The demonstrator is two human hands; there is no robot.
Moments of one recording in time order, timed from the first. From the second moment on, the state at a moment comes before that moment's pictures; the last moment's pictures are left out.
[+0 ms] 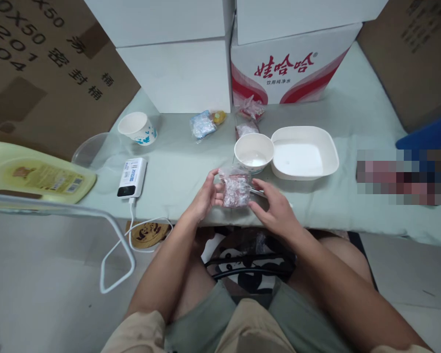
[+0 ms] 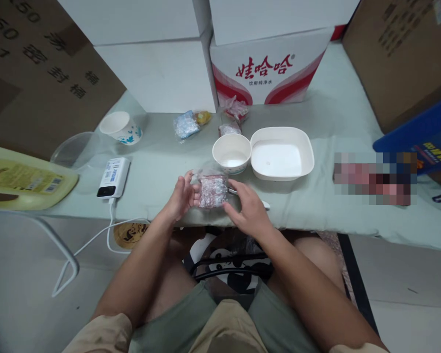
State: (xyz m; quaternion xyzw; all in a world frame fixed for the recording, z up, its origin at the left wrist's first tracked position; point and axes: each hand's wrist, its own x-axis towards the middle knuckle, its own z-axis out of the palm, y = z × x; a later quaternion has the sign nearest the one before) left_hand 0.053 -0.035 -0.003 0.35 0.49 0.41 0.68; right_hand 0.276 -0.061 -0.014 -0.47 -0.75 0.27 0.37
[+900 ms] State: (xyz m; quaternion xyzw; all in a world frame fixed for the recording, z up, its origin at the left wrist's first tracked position) left_hand 0.034 -0.034 0.004 0.42 0.70 0.40 0.42; right_hand 0.242 -0.086 -0.039 -0.25 -0.90 0.13 0.33
